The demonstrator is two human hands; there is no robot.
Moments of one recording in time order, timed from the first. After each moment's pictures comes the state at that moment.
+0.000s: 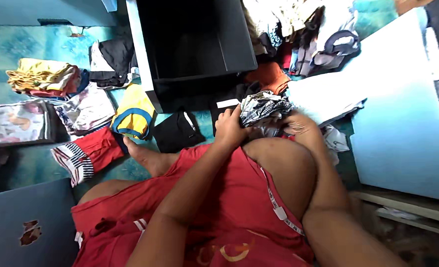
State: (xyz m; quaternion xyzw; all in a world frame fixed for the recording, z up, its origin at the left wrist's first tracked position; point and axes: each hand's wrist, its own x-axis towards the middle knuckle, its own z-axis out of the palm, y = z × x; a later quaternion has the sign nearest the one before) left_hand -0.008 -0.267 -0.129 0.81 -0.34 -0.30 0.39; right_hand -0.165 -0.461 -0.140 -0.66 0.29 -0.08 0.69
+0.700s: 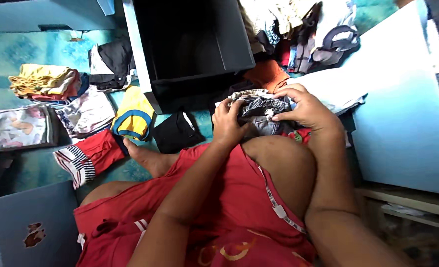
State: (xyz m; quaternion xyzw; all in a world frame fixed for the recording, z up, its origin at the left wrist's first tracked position) left_hand -0.009 -0.267 -0.137 0.80 -0.37 -0.11 0.46; right_hand -0.133 -0.477 -0.087 -0.89 0.19 -0.07 0.40
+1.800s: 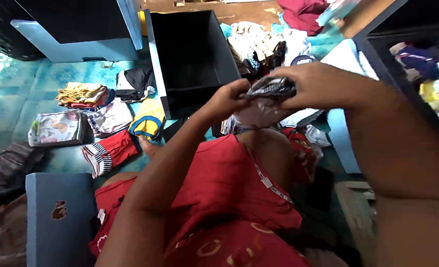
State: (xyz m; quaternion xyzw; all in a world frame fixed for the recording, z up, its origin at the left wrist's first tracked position) left_hand 0.020 -0.217 0.032 0.58 -0.55 -0.31 0.52; right_hand -0.135 -0.384 0.116 -0.98 0.02 0.01 0.18
